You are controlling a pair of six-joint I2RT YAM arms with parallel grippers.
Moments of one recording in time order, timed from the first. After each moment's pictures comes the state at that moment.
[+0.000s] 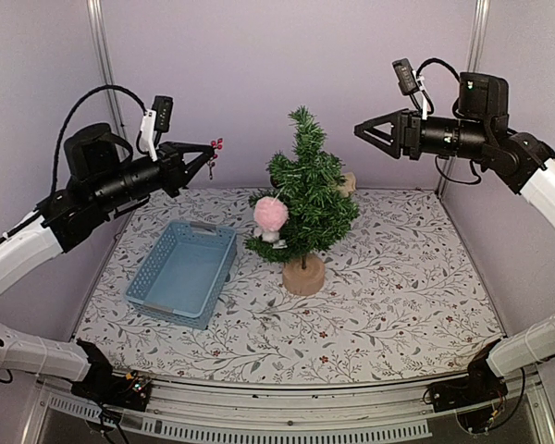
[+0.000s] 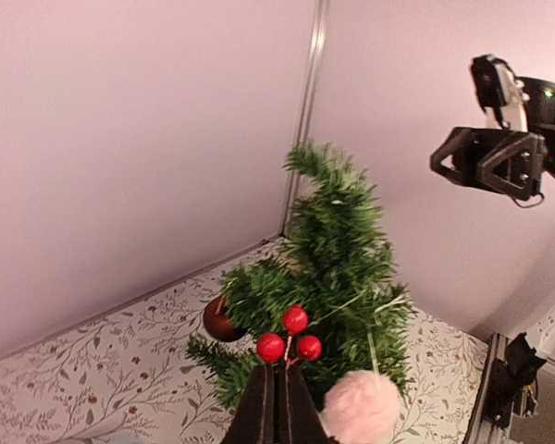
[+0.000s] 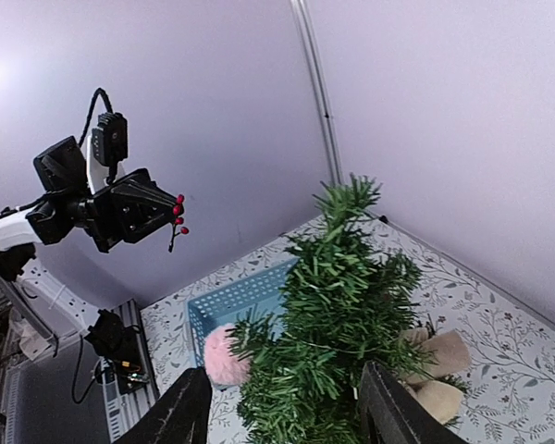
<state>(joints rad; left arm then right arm) -0.60 1.10 1.09 -0.01 0.24 -0.17 0.55 1.31 1.58 -0.44 -0.52 0.13</state>
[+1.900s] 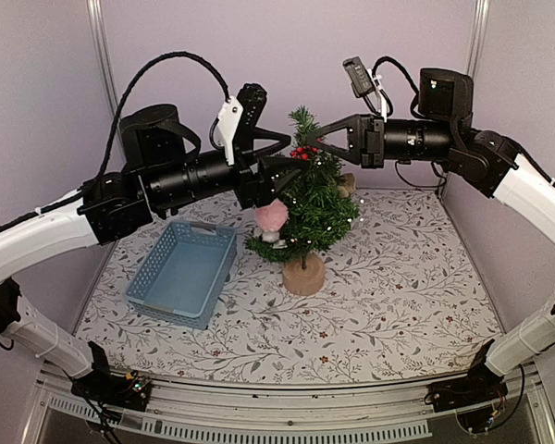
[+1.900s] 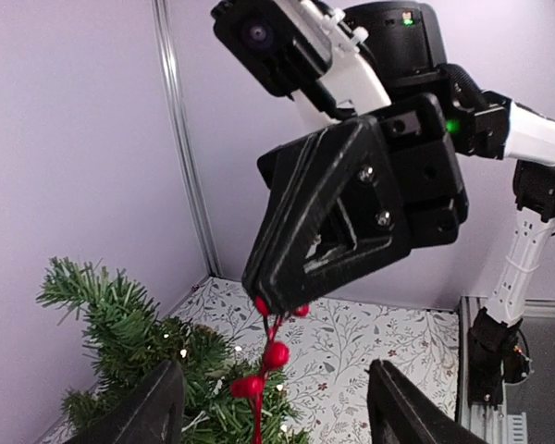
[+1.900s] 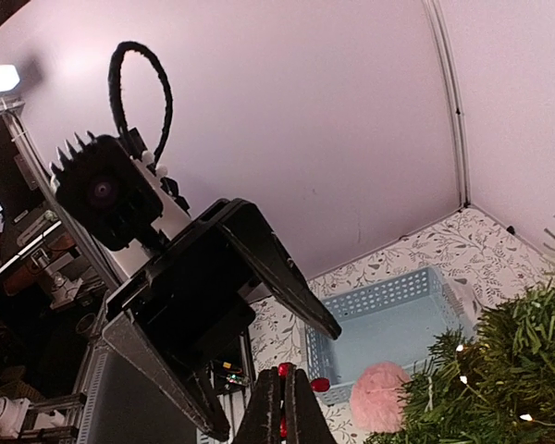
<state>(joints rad) -1.04 1.38 1.39 0.02 0.10 0.13 0.78 1.42 1.63 -0.30 -0.66 0.28</state>
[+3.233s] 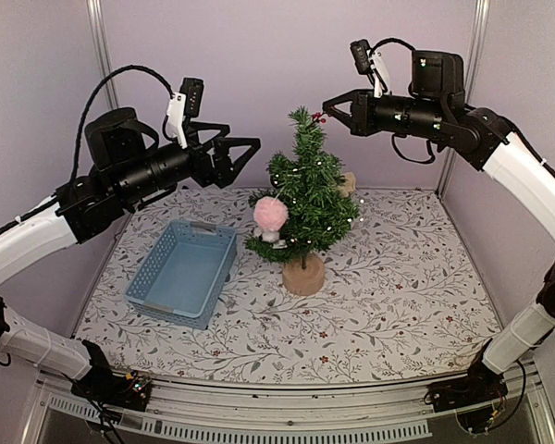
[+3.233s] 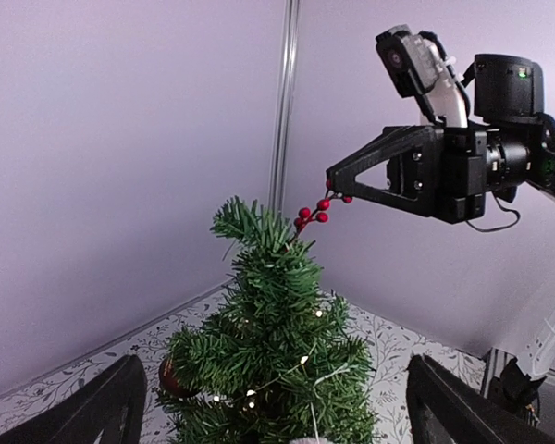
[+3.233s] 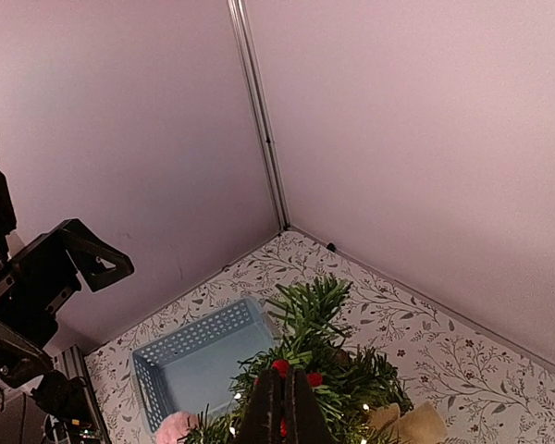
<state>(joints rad) -0.82 1.23 1.26 0.04 0.07 -0.11 0.71 1.54 1.84 -0.43 -0.20 0.15</state>
